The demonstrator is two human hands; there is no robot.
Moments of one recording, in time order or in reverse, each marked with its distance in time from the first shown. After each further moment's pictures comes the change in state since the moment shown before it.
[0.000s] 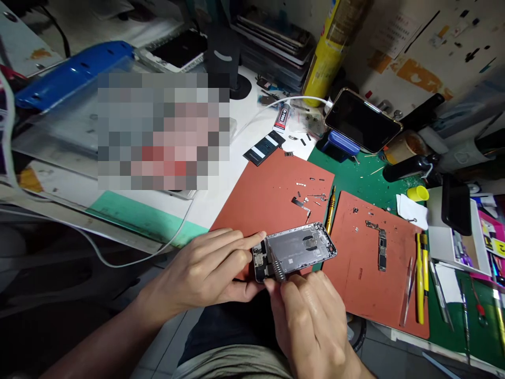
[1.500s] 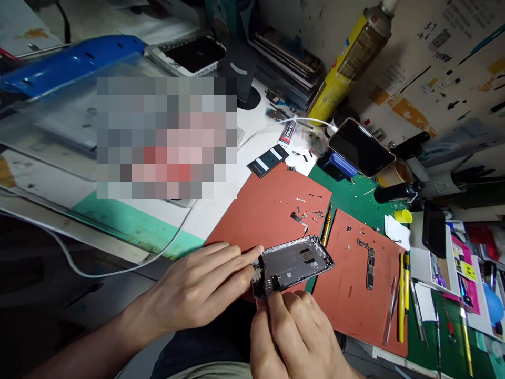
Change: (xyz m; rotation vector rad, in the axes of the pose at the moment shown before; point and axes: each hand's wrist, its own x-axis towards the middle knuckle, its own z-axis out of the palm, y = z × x) left_hand -0.007 0.001 0.007 0.016 0.052 0.011; right_hand 0.019 0.004 -0.004 -0.131 -0.093 -0.273
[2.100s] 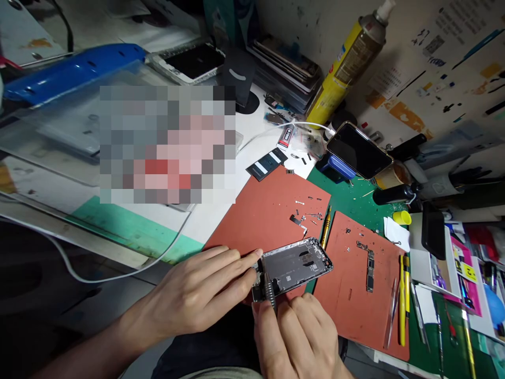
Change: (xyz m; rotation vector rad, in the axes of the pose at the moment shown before) left_hand -0.001 -0.001 0.002 0.018 -0.001 0.015; right_hand -0.016 -0.005 0.013 -0.008 0.140 0.129
